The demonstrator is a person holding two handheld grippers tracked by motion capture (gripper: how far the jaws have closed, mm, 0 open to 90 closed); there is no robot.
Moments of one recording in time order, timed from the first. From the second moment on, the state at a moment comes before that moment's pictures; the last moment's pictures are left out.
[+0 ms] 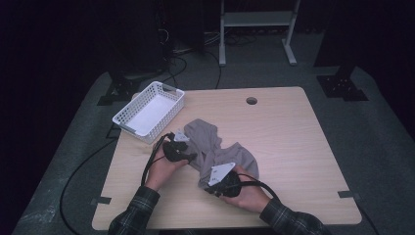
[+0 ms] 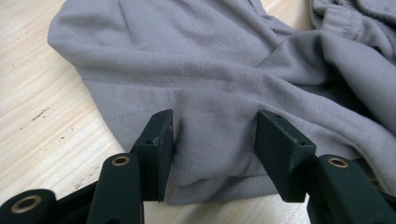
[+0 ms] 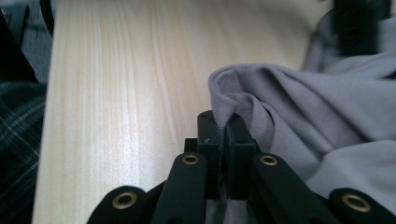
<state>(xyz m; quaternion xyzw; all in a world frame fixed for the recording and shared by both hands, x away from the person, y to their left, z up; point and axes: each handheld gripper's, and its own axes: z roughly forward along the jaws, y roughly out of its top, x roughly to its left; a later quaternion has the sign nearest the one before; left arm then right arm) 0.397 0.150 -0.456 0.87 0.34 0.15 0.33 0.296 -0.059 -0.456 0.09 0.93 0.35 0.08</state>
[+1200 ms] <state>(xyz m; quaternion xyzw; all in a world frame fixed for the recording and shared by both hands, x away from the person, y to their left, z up) 0.397 0.133 -0.463 0.88 0.32 0.15 0.32 0.393 -0.189 -0.420 0.31 0.83 0.44 0.13</state>
